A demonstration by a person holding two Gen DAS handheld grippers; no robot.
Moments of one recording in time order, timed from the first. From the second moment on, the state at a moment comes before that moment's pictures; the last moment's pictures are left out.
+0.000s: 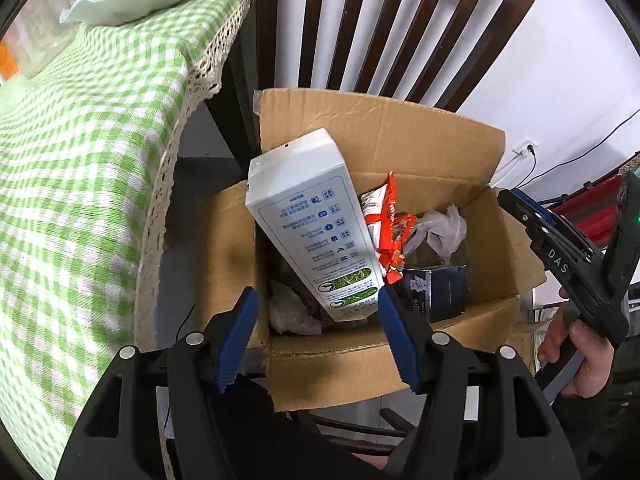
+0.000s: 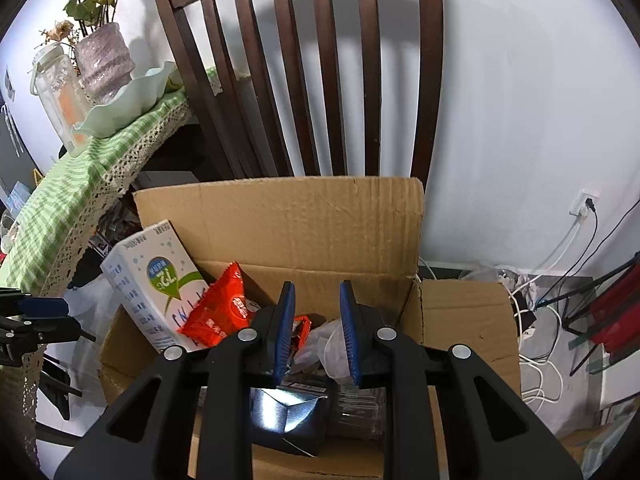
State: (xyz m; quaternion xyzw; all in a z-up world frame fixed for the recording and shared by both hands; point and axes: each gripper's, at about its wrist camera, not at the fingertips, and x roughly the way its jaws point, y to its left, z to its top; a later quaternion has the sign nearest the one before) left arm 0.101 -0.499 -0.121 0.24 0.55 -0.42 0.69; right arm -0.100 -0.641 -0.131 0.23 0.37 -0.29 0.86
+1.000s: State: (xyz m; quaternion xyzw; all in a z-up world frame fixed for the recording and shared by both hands) left arm 0.180 -0.349 0.013 0.09 0.42 -0.42 0.80; right arm -0.040 -0.542 -0.041 0.14 0.32 -0.27 0.90
